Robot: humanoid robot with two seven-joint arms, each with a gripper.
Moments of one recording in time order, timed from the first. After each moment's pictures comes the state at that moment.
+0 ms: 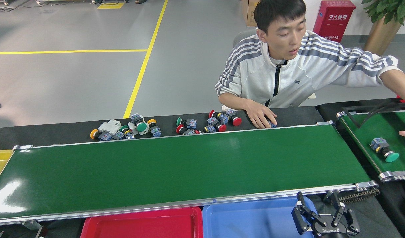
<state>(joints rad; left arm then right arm) 0.51 0.27 0.40 -1.76 -1.15 -0.20 0.05 0.24 -0.11 0.04 -1.73 1.26 0.09 -0.07</state>
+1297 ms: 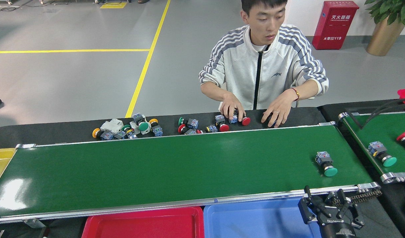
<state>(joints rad) 0.50 0.27 0.39 -1.76 -1.27 -0.20 0.07 0.01 -0.13 -0.02 -1.49 1.26 0.11 0.03</state>
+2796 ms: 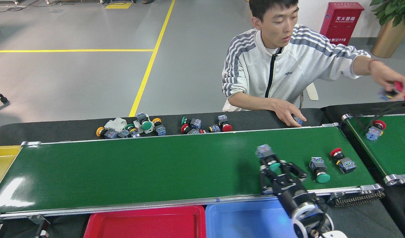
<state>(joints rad) 0.47 0.27 0.39 -1.76 -1.24 -0.19 0.07 -0.13 -0.12 0.45 -1.60 1.27 -0.21 0.10</state>
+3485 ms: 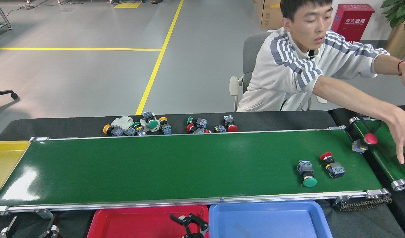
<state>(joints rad) 0.43 0.27 0.37 -1.76 -1.24 -0.24 0.07 0.06 0.05 0.57 -1.64 1.42 -0.10 0.03</state>
